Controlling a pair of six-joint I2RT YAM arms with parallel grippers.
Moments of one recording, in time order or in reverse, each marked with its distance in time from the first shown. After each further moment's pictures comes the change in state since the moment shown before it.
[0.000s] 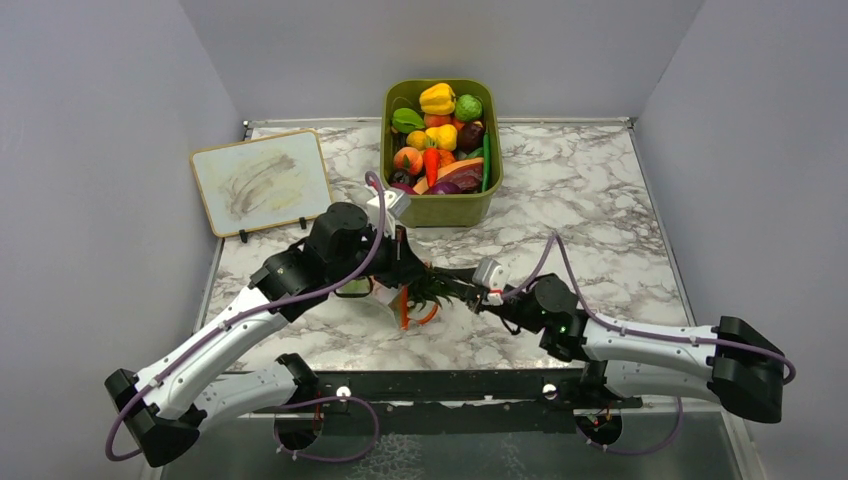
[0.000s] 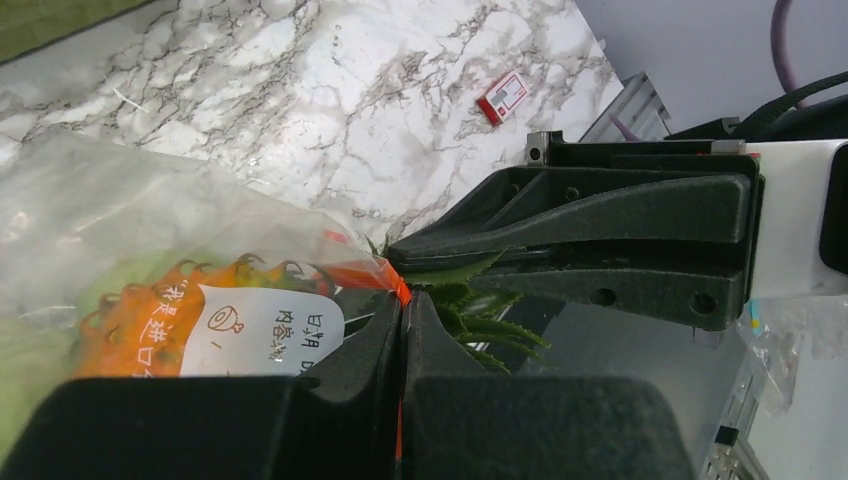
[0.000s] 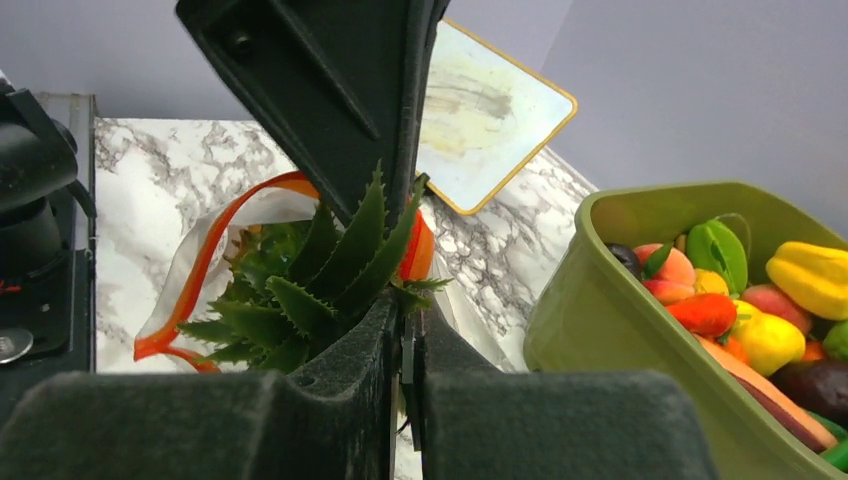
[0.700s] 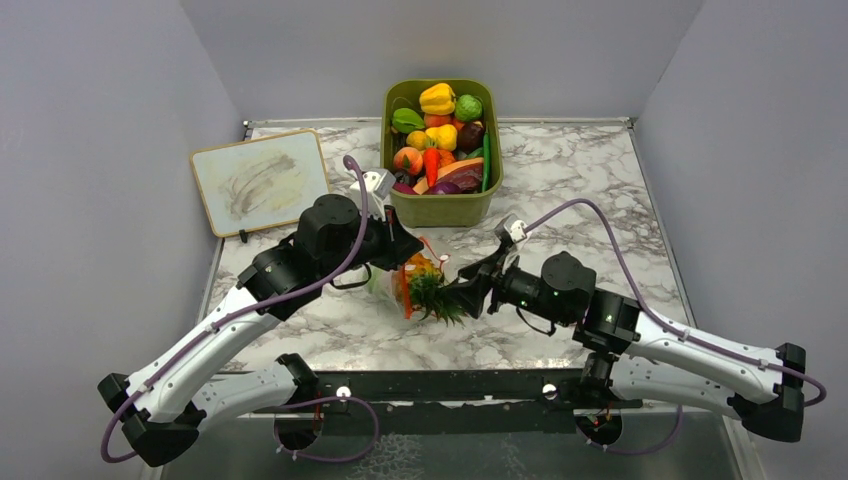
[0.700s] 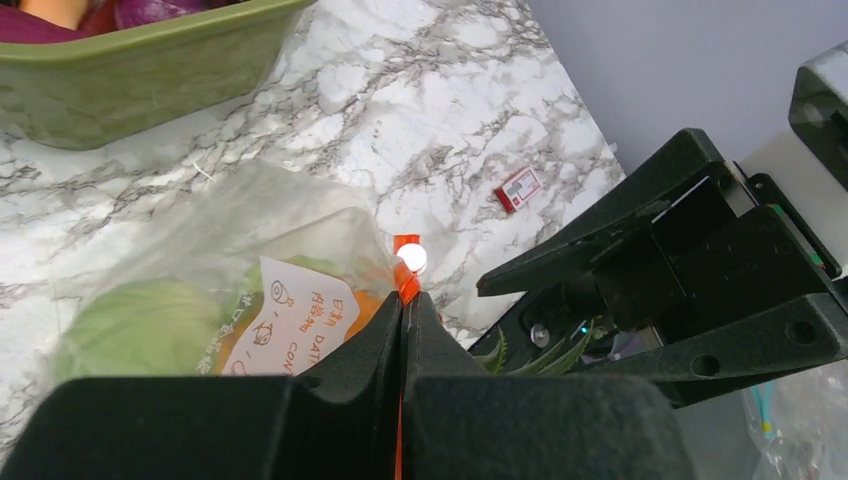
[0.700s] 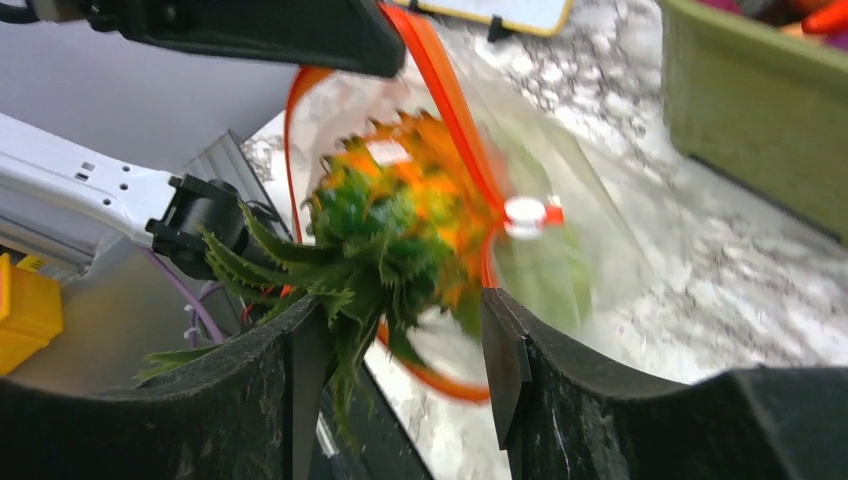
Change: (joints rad) left arm -0.007 -0.002 0.102 -0.005 -0.171 -0.044; right arm -0.001 -0.210 0.340 -0.861 0.113 0.665
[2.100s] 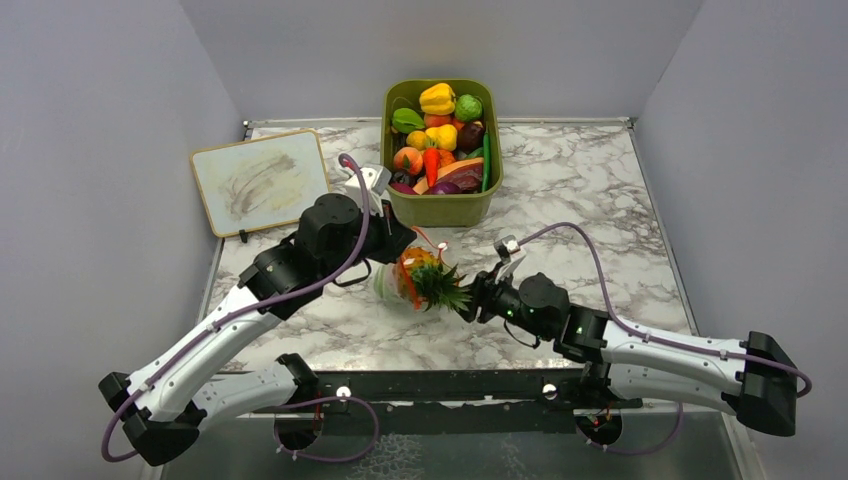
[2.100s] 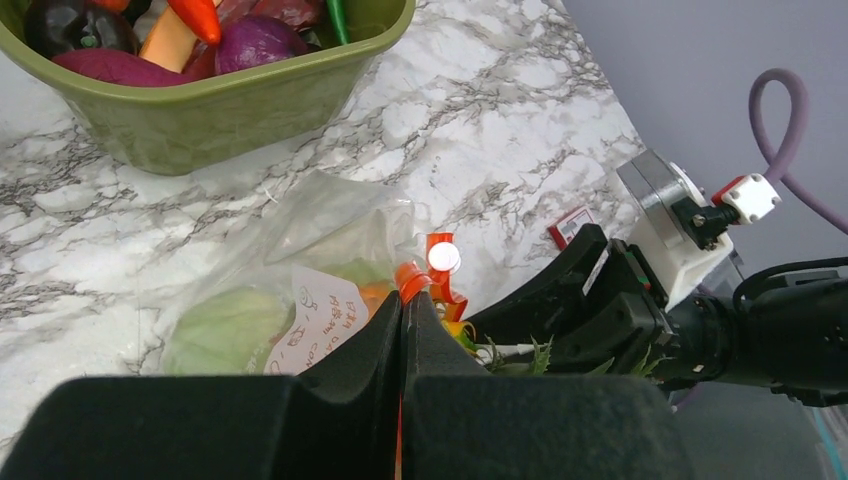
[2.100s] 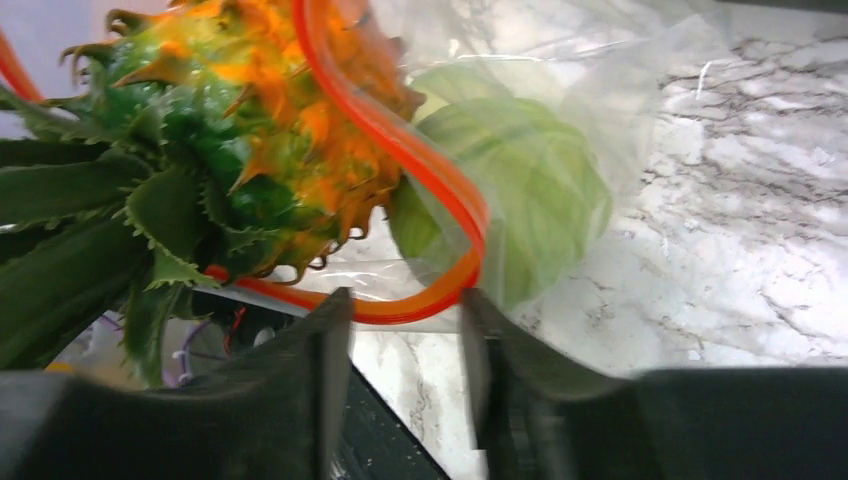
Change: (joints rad) left arm 0.000 0.011 0.001 0.014 -0.152 0.048; right arm 0.000 0.059 -0.272 0.211 0.131 0.296
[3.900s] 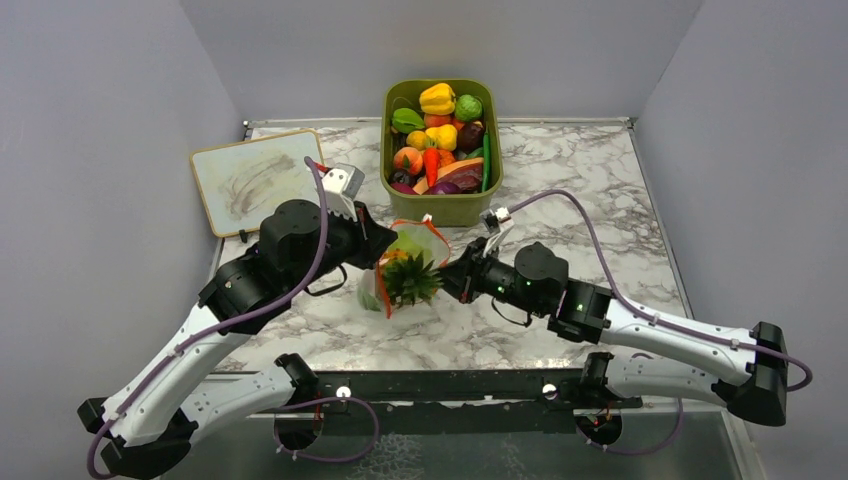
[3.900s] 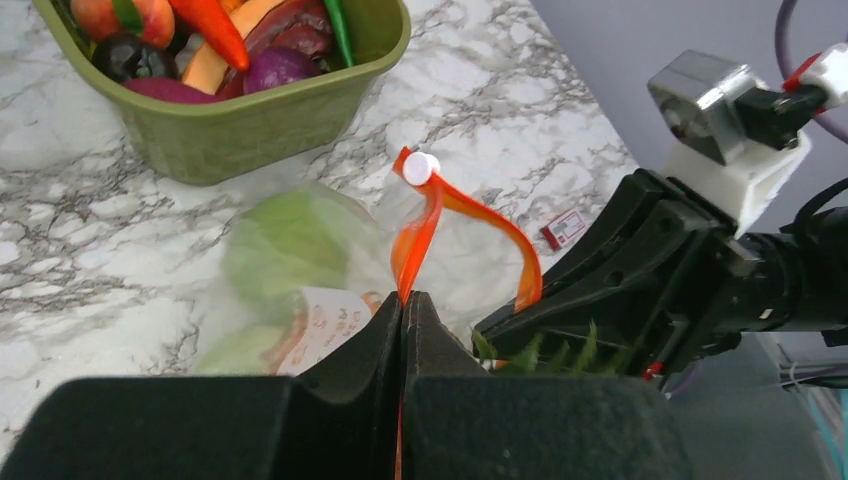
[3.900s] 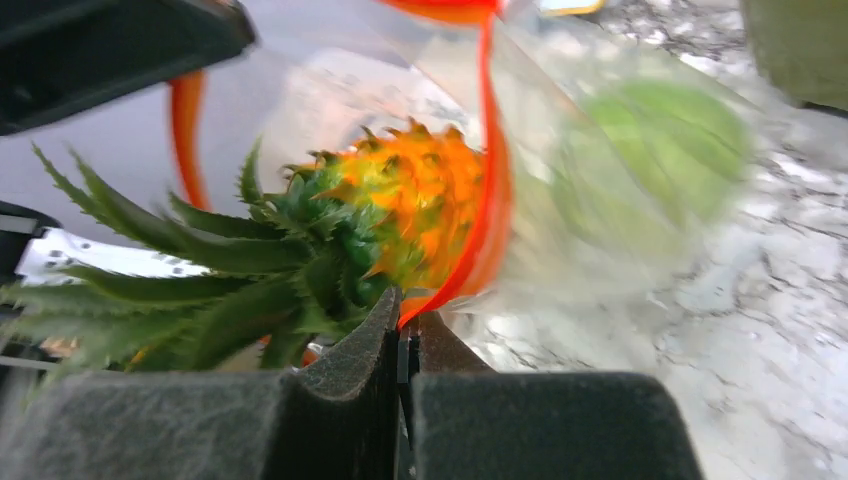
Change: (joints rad) left arm 0.002 -0.113 0.066 -0.145 -0.008 0.038; right arm -0.002 0.103 0.327 -0.090 -0.099 0.027
